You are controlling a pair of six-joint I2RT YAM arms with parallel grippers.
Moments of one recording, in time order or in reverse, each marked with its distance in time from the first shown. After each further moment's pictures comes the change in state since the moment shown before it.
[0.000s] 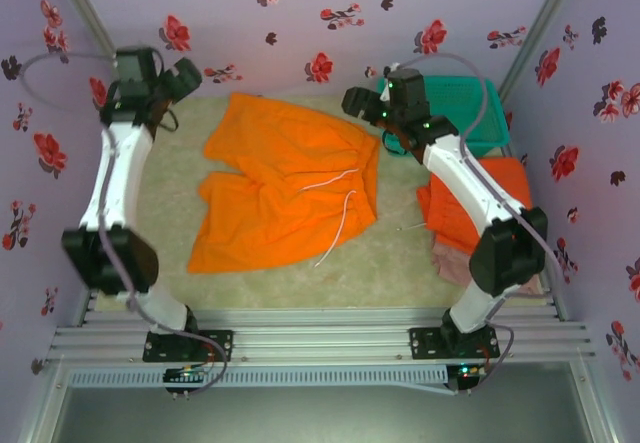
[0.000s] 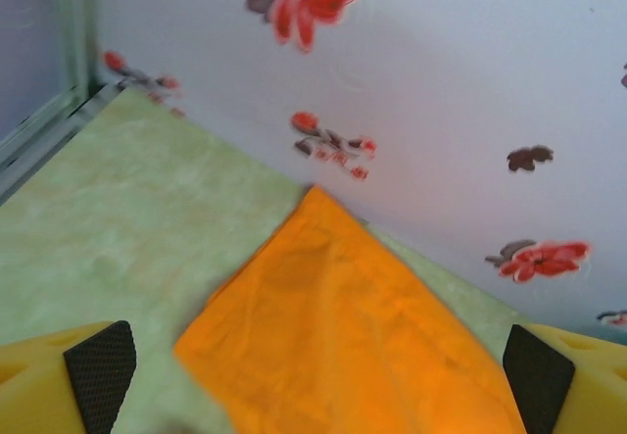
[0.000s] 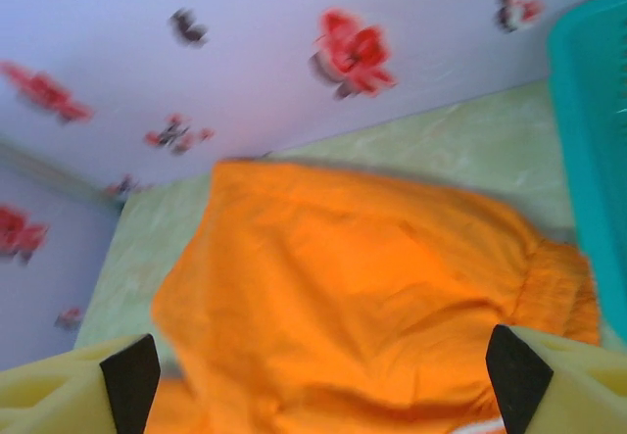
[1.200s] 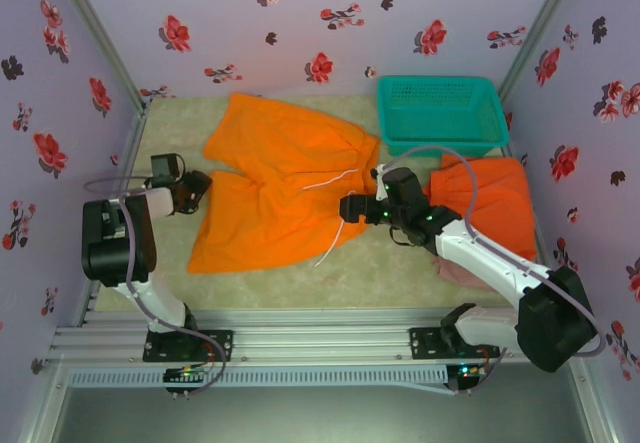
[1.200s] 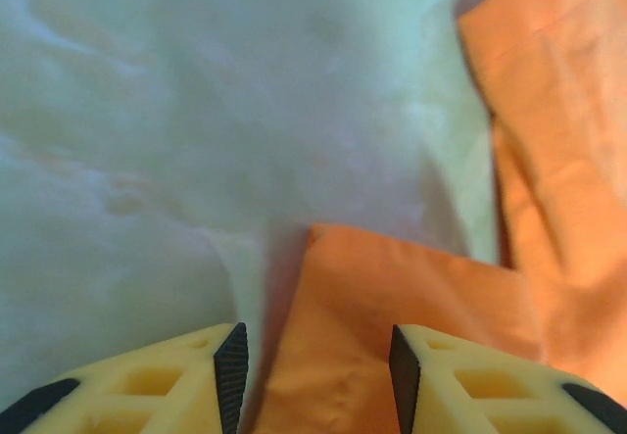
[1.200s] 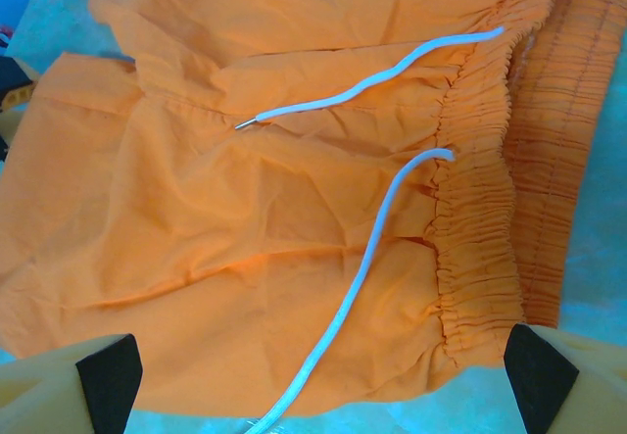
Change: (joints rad) left arm 0.102 0.187 -0.769 0.584 0.284 -0.300; right arm 0.158 -0.407 -0.767 0.137 -0.011 -0.072
